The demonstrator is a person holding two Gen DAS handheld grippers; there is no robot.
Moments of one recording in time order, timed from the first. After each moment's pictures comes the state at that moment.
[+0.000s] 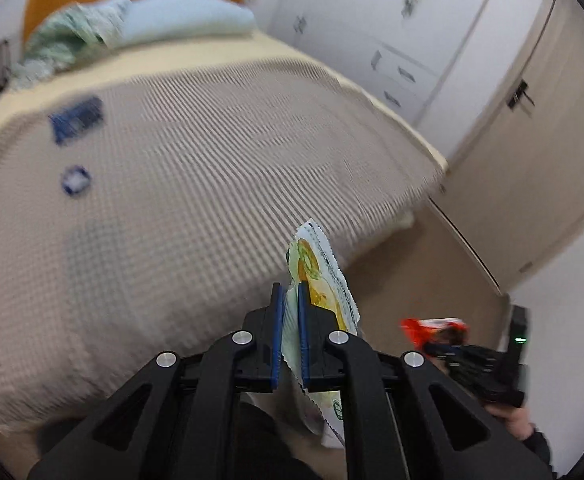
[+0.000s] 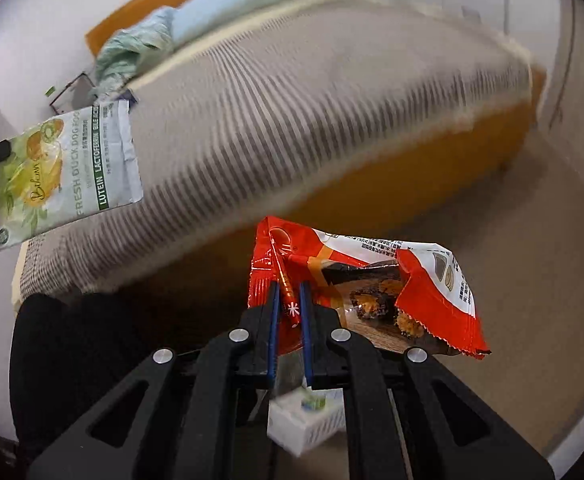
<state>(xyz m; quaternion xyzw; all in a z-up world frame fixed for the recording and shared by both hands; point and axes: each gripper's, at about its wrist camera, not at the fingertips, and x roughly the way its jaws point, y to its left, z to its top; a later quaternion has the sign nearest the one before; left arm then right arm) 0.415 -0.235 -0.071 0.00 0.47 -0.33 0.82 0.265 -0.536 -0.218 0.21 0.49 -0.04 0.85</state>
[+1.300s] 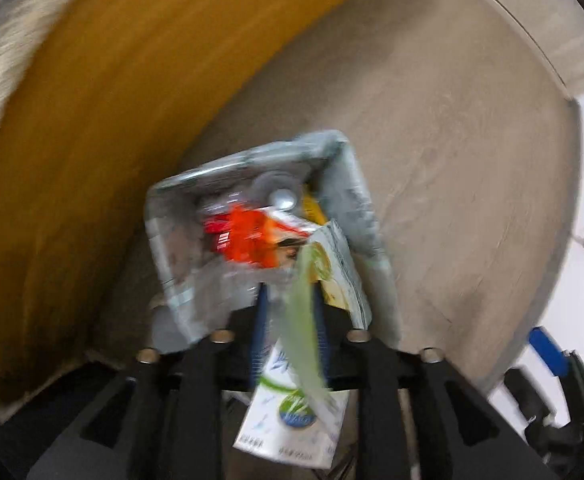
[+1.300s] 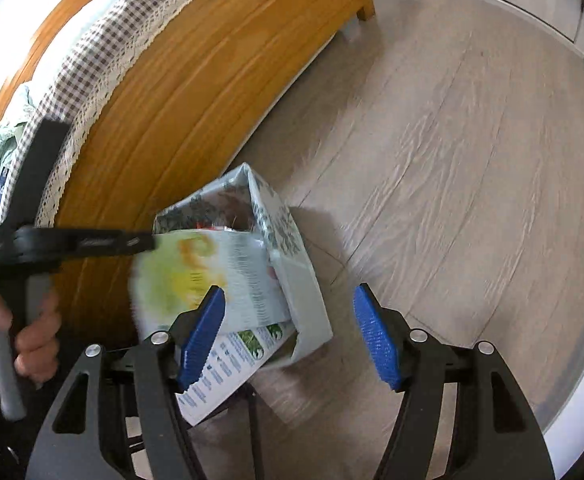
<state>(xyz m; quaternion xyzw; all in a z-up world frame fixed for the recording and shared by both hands) 0.331 -0.526 -0.421 0.27 0.67 -0.31 0.62 0.129 -0.623 -0.365 0.37 0.49 -0.20 0.76</state>
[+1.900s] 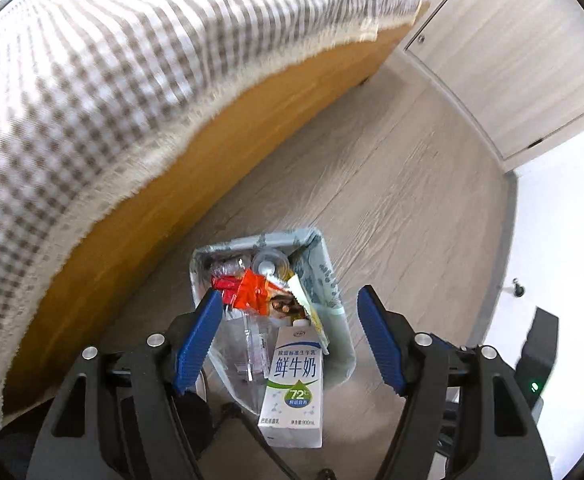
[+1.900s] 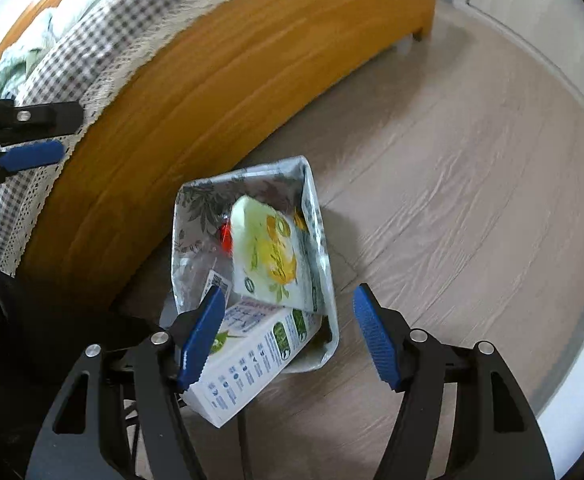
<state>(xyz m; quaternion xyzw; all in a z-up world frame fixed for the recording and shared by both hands) 0.377 -0.455 -0.285 0.13 0.60 -0.38 0.69 0.208 -0.575 -0.318 0.24 0.54 -0.18 0.78</state>
